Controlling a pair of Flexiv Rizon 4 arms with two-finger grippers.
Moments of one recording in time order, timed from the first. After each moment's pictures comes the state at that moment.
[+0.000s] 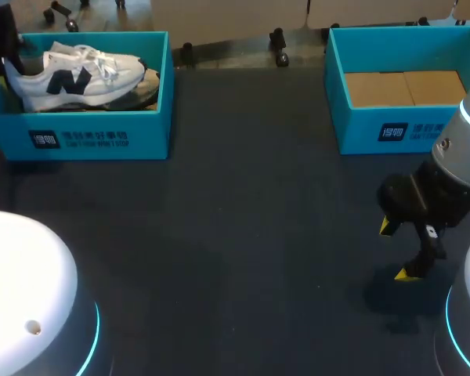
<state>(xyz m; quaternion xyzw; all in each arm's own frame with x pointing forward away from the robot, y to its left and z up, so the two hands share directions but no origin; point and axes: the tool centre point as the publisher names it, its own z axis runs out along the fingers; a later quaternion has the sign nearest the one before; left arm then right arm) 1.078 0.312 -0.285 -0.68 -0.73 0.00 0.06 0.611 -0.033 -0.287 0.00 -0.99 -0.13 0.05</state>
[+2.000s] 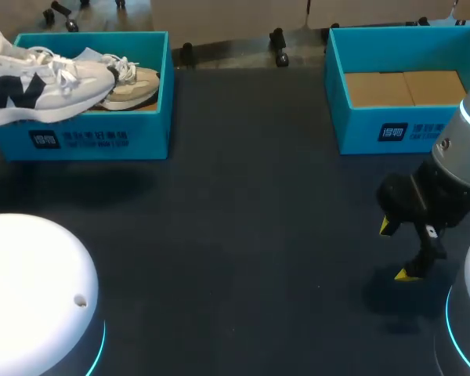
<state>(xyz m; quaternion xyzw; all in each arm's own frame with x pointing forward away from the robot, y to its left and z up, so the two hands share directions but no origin) 0.890 0.322 -0.175 -0.69 -0.71 0.04 0.11 0.611 -0.033 -0.287 0.00 -0.99 -0.13 0.05</state>
